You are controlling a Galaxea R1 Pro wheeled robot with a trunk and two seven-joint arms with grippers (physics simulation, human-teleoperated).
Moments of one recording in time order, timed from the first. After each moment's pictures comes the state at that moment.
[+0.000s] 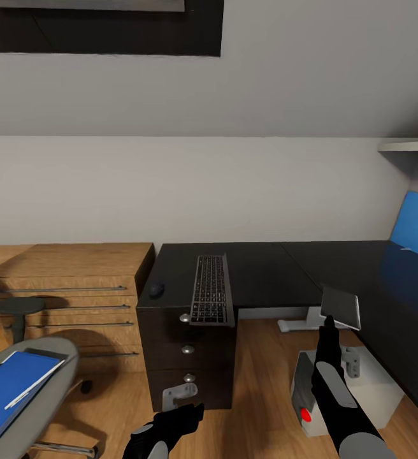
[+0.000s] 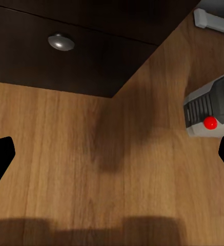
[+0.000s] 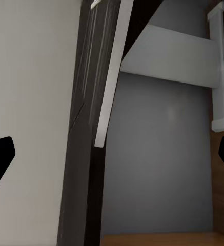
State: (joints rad) left arm -0.13 -0.08 -0.42 -1.23 0.62 0.46 0.42; right arm -0.50 0.01 -0.19 -0.80 -1.39 -0.47 0.05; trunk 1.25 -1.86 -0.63
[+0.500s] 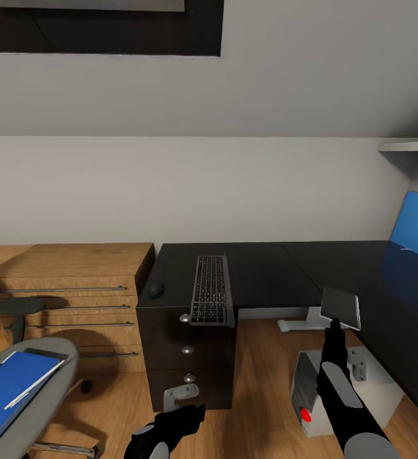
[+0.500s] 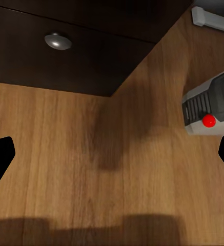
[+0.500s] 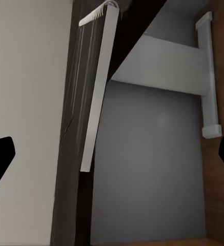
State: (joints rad) left arm -0.13 -0.08 -0.43 -1.23 0.62 0.46 0.41; right arm -0.50 -0.01 -0.21 -0.80 -1.39 -0.46 0.02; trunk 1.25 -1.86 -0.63
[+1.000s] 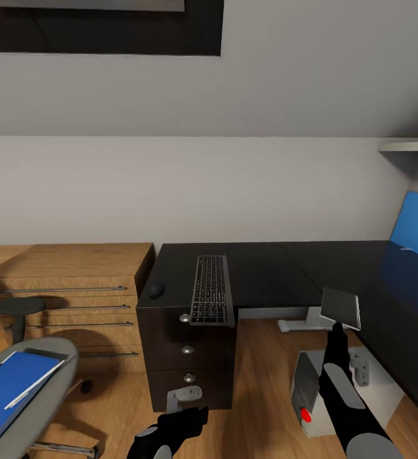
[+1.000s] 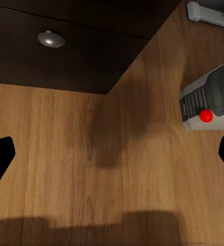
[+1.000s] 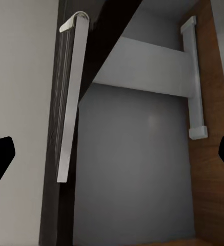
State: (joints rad) left arm -0.13 -0.08 -0.46 -1.23 0.62 0.46 0.42; right arm -0.50 -0.02 -0.22 -0.78 -1.40 -0.46 -0.02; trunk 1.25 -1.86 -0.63
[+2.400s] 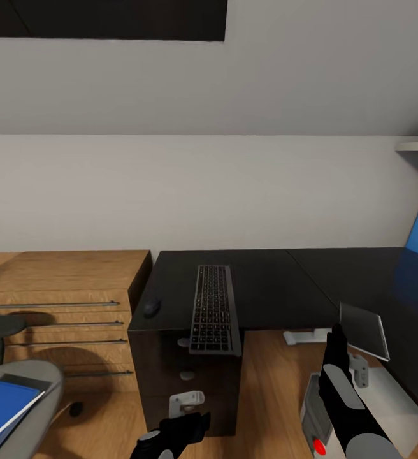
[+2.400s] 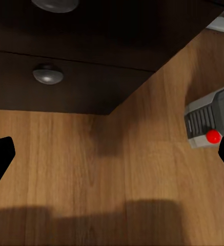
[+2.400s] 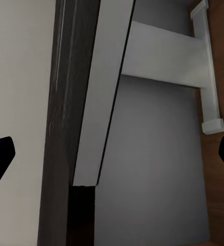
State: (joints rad) left arm -0.13 -0.08 -0.48 -1.21 0.62 0.46 0.41; right arm -0.50 -0.02 -0.22 -0.77 -1.40 -0.46 -0.02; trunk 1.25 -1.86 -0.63
